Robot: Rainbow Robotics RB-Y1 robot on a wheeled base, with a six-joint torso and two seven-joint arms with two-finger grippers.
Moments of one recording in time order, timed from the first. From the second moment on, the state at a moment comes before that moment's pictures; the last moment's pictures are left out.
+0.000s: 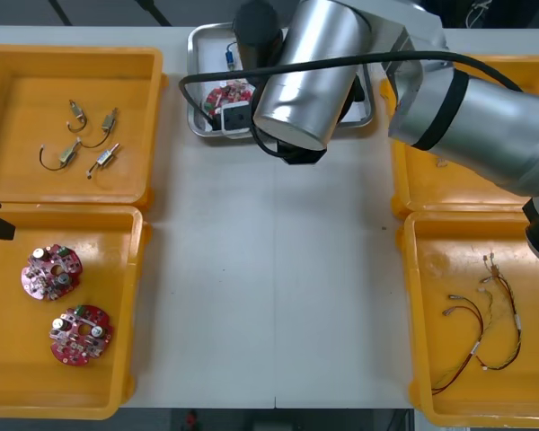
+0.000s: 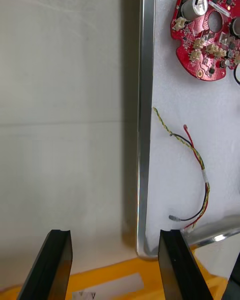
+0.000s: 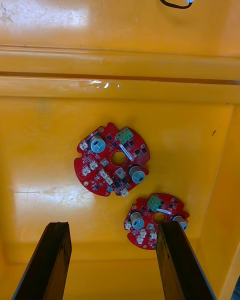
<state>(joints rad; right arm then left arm) -1.26 -0.51 0.92 -1.59 -0.62 1.54 1.99 -0.04 1.41 0.06 -2.09 1.28 1.33 -1.00</state>
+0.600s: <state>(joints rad) -1.06 -0.69 0.70 -2.03 -0.69 1.83 1.51 -0.04 1.41 0.06 -2.09 1.28 1.33 -1.00</state>
